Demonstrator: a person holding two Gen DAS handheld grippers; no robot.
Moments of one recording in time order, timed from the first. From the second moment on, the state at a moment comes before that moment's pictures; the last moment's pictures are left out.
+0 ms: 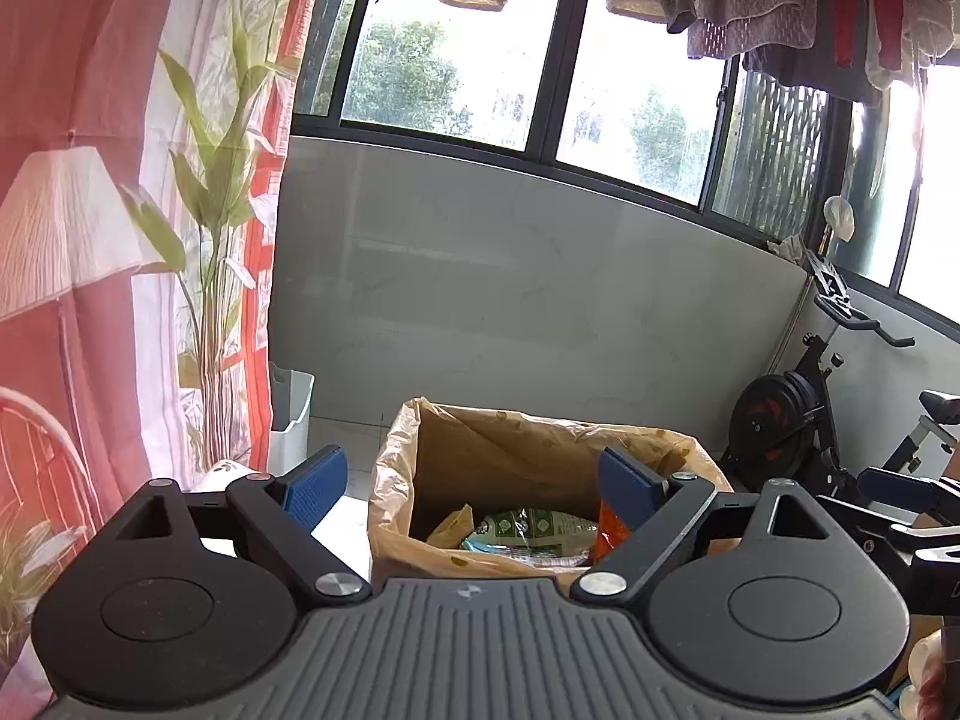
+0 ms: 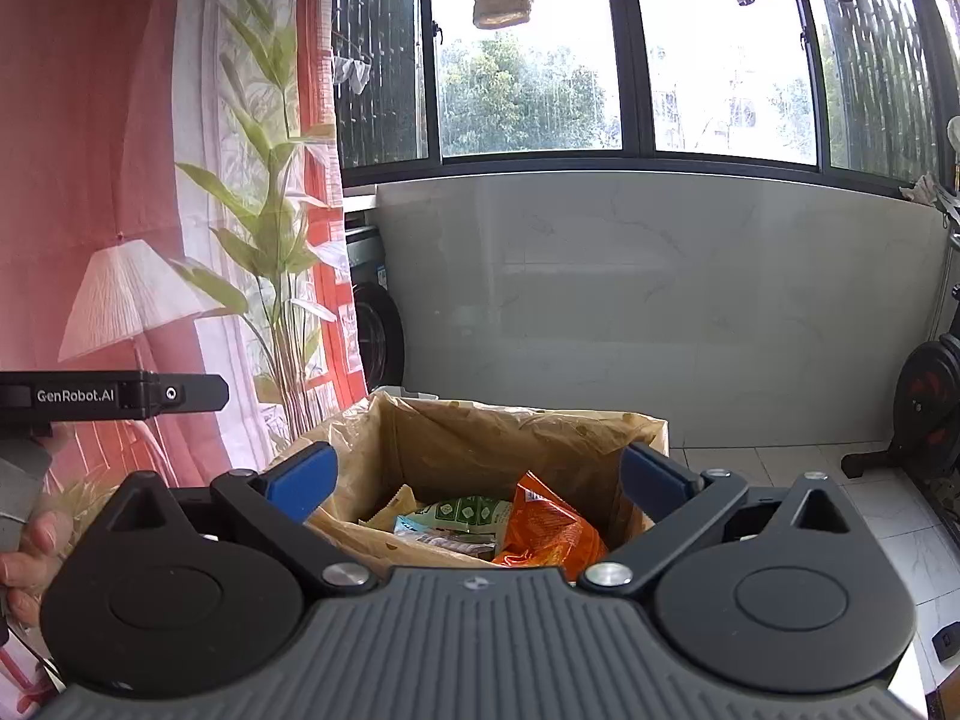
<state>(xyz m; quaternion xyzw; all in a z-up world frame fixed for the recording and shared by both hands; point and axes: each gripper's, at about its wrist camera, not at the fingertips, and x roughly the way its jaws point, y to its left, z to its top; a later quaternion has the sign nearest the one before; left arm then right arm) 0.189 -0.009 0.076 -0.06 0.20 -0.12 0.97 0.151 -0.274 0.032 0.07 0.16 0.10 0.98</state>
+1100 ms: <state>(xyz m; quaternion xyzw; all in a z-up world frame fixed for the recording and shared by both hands) 0.141 -0.021 0.088 0.02 0.17 -0.07 0.98 0.109 -0.281 0.040 0.09 0.15 0.08 0.98</state>
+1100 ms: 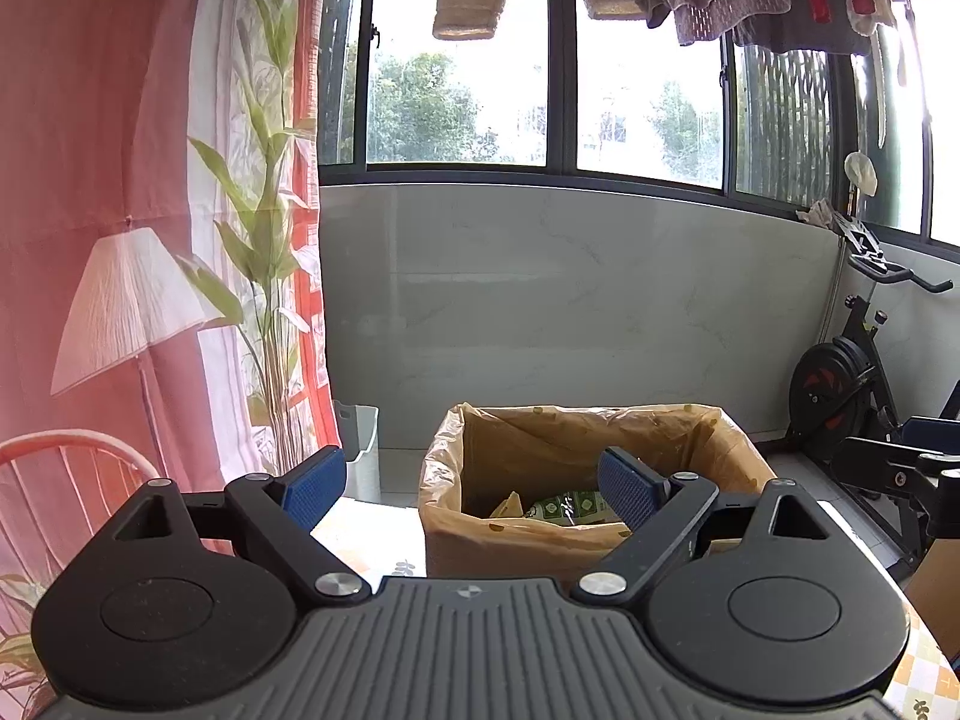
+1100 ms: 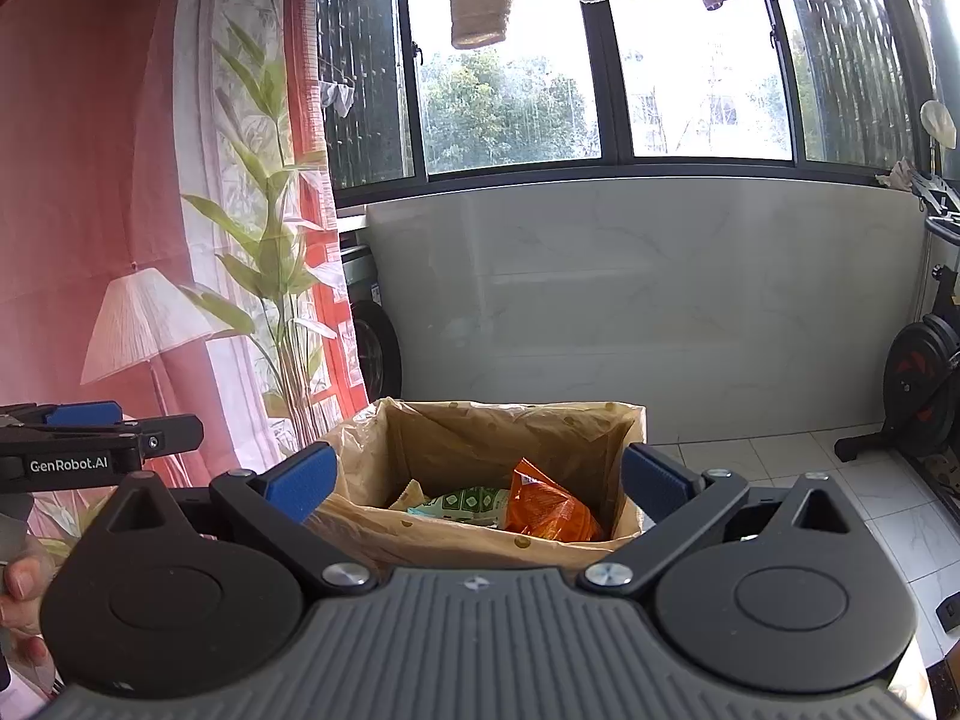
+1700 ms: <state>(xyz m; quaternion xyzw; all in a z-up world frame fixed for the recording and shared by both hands) 0.136 -0.024 0.085 0.02 0.18 -0.08 0.98 0.106 -0.278 0.039 0.09 0.15 0.09 0.98</state>
